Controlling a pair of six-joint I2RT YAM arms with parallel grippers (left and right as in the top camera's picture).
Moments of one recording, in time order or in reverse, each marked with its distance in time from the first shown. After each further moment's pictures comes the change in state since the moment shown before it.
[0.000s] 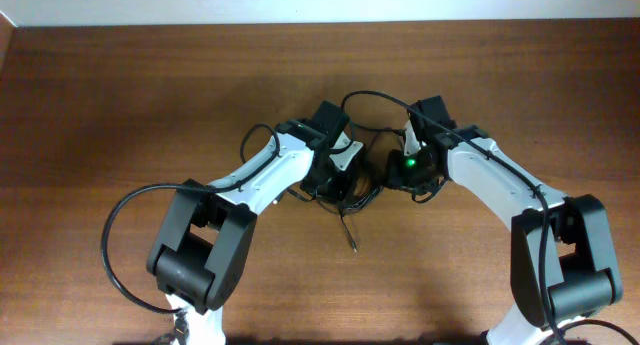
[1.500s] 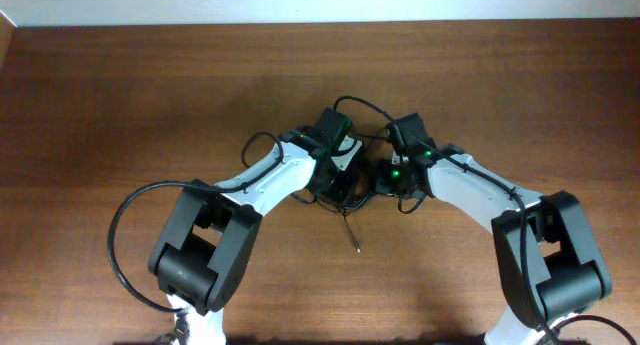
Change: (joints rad) left arm -0.018 0.000 -0.073 0.179 -0.154 -0.018; right arm 0.089 0.022 -0.107 0.207 0.196 0.090
